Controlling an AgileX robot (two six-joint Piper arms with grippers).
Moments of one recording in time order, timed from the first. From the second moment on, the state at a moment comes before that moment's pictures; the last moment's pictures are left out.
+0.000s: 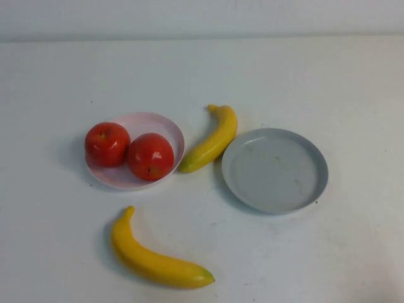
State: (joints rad) right arm 0.03 -0.01 0.03 -0.01 0.35 0.08; left arm -0.08 -0.01 0.02 -0.15 0.17 0.15
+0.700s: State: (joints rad) right arm 0.03 -0.01 0.03 -0.01 0.35 0.08; left arm -0.08 -0.01 0.02 -0.12 0.38 0.14
